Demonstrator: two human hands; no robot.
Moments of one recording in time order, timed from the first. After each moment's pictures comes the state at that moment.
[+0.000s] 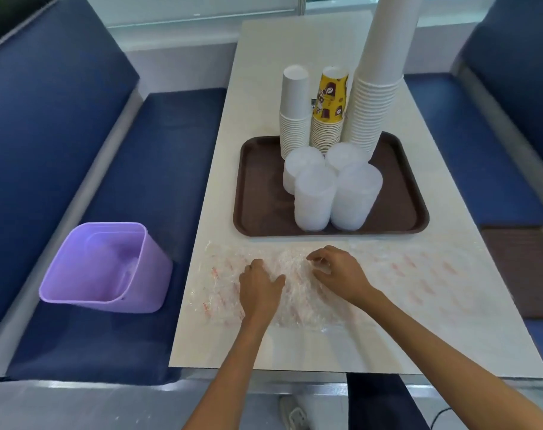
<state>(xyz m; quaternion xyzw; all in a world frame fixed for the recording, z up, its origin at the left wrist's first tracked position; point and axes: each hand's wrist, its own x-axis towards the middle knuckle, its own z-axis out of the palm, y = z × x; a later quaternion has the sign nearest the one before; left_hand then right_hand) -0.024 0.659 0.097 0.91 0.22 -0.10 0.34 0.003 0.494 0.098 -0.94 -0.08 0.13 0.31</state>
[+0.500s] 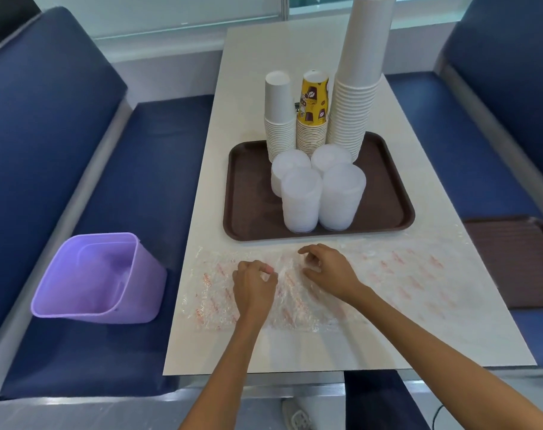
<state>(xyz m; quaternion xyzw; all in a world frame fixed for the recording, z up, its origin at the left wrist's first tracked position) -0.021 0.652 0.101 0.92 0.19 -0.04 0.35 0.004 0.492 0.097 -0.93 -0.06 0.13 0.34</state>
